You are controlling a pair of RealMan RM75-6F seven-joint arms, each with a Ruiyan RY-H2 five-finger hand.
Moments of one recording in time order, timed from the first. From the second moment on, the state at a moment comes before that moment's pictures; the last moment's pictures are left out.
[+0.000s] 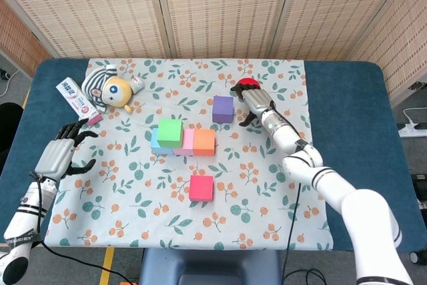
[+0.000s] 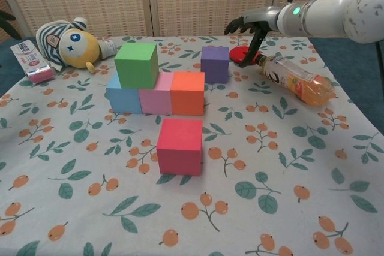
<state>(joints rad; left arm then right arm) -0.52 -1.10 -0.12 -1.64 1.21 1.12 -0.10 1.17 -1.71 0.31 -0.60 -1.20 0.31 0.32</state>
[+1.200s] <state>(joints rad) -0.46 -1.11 -0.12 -1.66 1.28 1.12 -0.14 1.17 -1.75 0.20 -0.59 -1.42 0.41 0.55</state>
